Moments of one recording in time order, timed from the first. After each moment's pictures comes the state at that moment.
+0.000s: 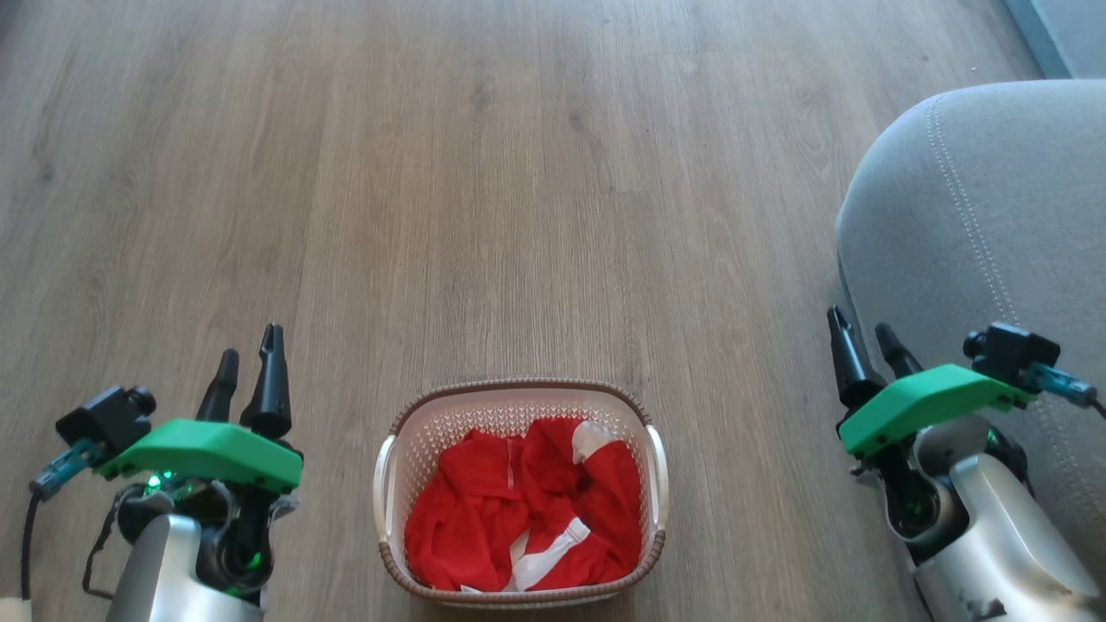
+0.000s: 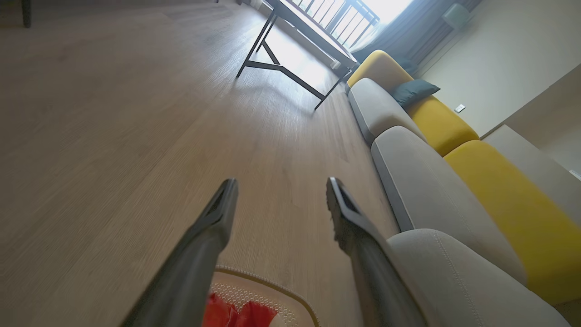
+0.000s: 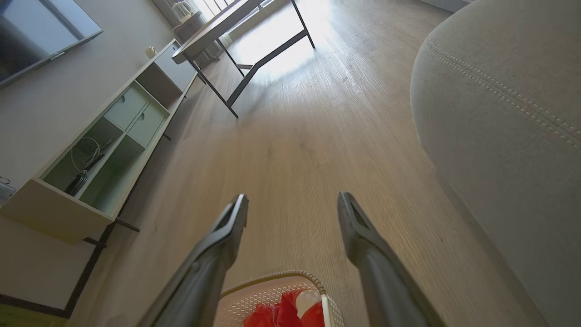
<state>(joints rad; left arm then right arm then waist) -0.20 0.10 -0.03 0.42 -0.76 -0.12 -0.13 -0.30 -0.17 0.21 0.47 0.84 0.12 -0.13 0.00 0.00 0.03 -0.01</state>
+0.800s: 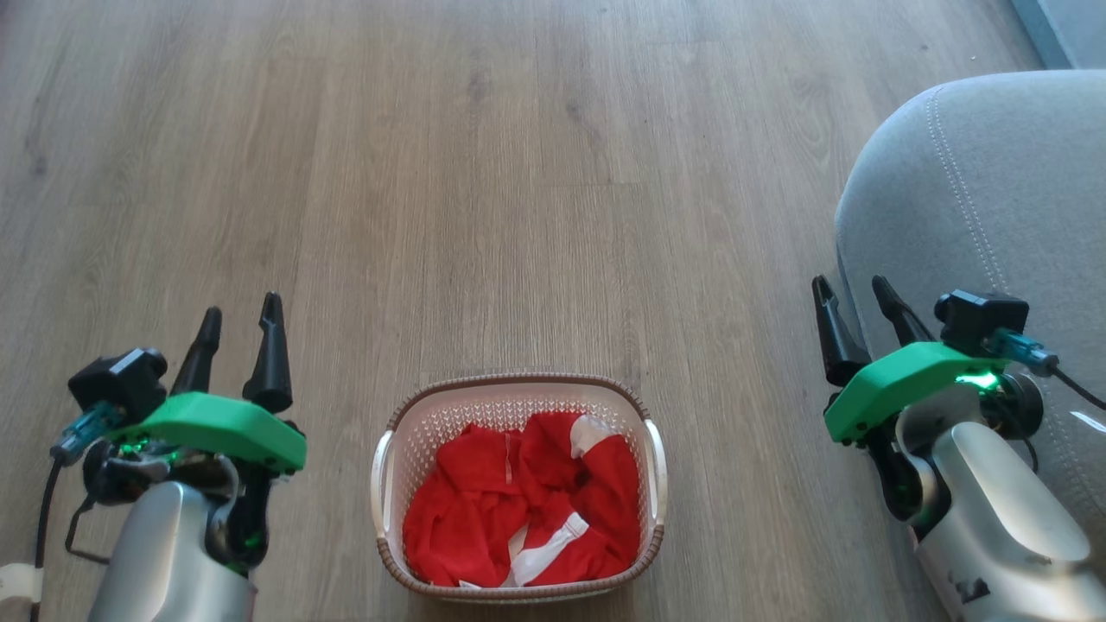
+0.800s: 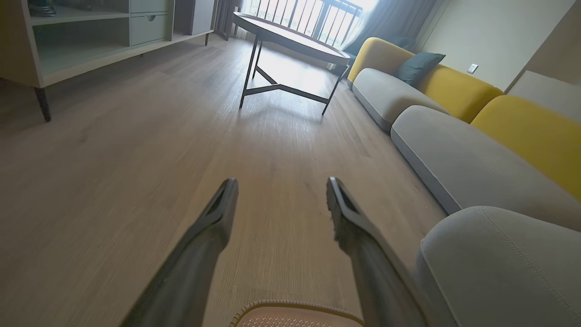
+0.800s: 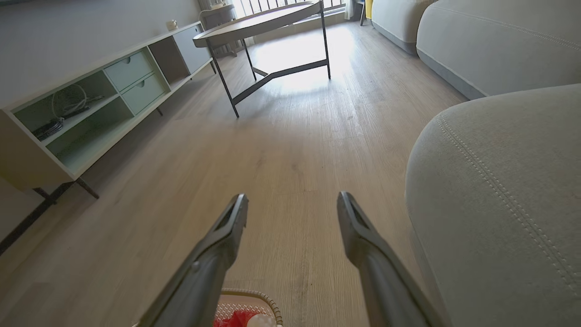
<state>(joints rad) -0.25 0.11 -0.04 0.44 -0.49 -0.12 -0.19 -0.39 -0.21 0.30 0.50 0.63 0.12 -0.19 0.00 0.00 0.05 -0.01</state>
